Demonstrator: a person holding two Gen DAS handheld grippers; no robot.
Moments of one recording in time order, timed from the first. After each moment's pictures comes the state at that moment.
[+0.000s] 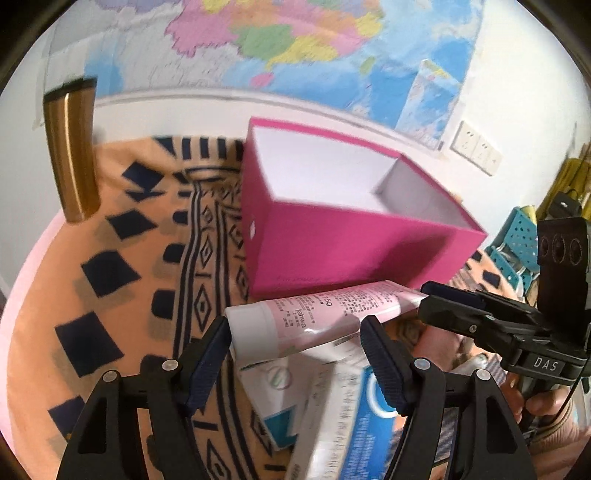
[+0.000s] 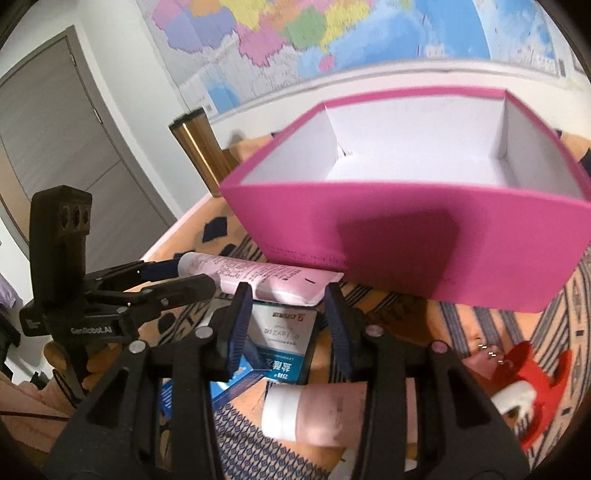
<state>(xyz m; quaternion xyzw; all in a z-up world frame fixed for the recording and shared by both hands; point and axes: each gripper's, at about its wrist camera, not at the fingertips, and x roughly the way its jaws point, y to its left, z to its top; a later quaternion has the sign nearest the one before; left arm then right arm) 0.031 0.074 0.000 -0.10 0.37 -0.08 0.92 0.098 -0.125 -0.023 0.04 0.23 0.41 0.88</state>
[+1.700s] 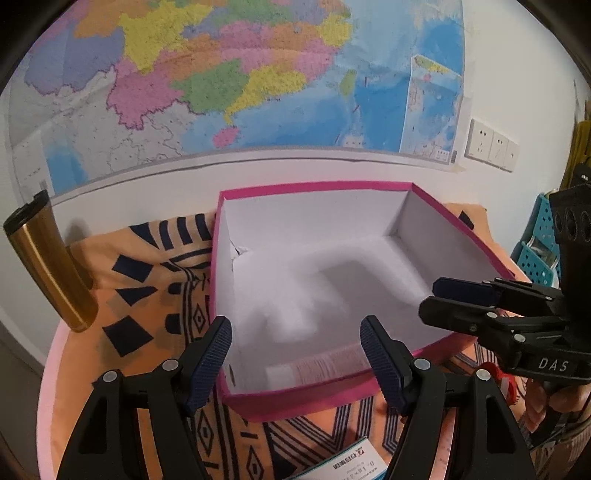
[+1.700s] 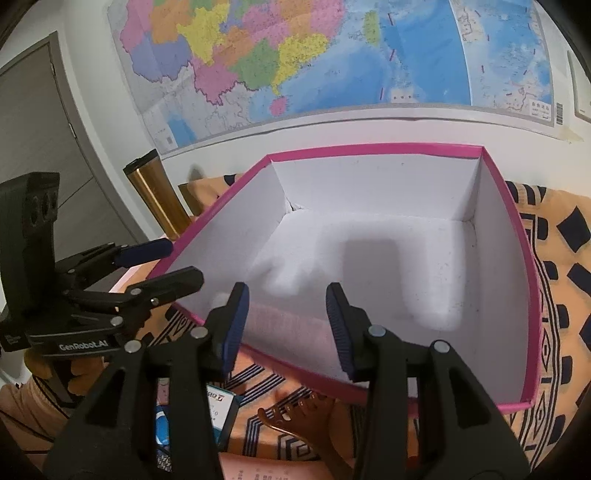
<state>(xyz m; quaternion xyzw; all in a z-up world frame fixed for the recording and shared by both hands) 0.115 0.036 0.042 -0.01 0.34 -0.04 0.94 0.172 -0.149 0.029 0.03 0.22 0.37 0.90</state>
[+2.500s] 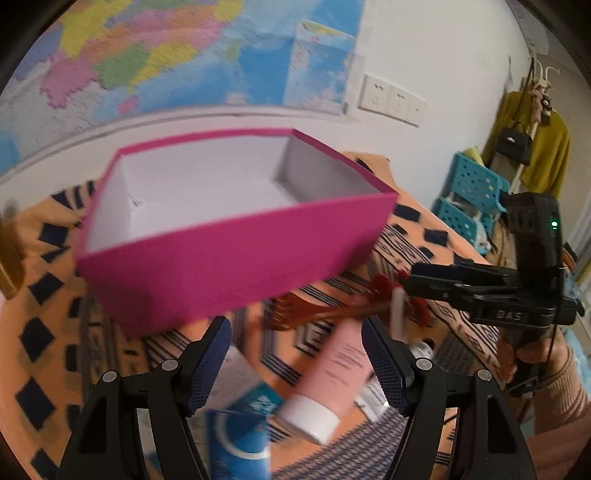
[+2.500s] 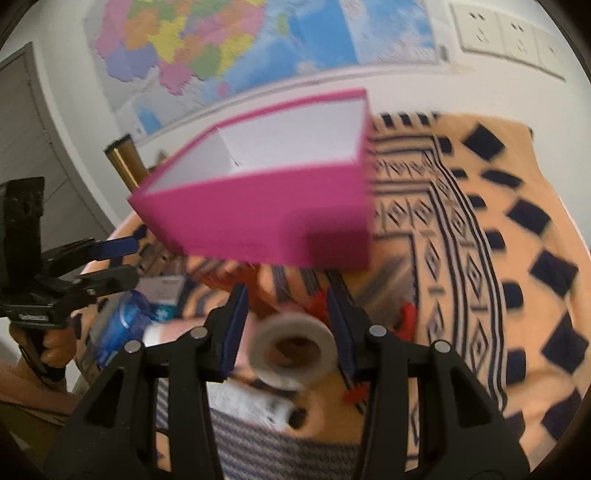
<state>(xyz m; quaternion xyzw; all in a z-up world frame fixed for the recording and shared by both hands) 0.044 -0.031 0.005 -0.01 0.38 -0.20 0.90 0.100 -0.251 -0.041 0.06 0.25 0.30 0.92</state>
